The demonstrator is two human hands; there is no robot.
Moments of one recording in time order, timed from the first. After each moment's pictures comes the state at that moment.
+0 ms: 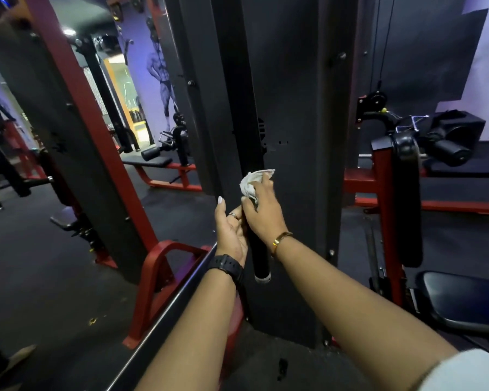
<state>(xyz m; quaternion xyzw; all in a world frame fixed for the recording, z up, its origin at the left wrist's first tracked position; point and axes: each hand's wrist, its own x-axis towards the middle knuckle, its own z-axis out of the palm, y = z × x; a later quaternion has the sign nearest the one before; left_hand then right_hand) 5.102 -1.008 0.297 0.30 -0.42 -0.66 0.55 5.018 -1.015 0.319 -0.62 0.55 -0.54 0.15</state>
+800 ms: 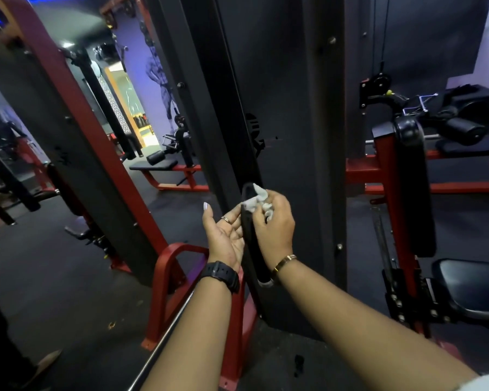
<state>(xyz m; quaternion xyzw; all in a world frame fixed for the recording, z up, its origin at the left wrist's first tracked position) 5.101 -1.007 0.300 0.30 -0.42 -0.66 0.55 5.014 -0.995 0.292 -0.45 0.52 -0.71 0.12</state>
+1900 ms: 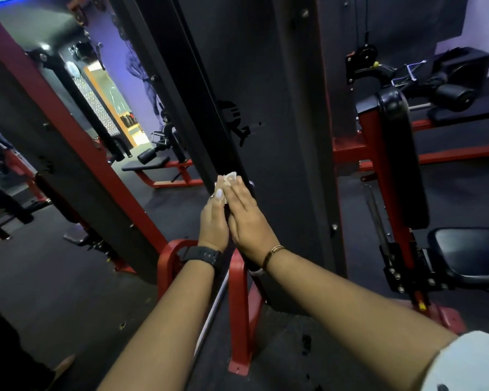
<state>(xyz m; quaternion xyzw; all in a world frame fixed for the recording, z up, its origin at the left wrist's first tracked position) 5.098 -1.026 0.305 0.37 -0.71 -0.34 0.49 5.012 -0.993 0.285 -0.68 0.49 -0.55 0.06</state>
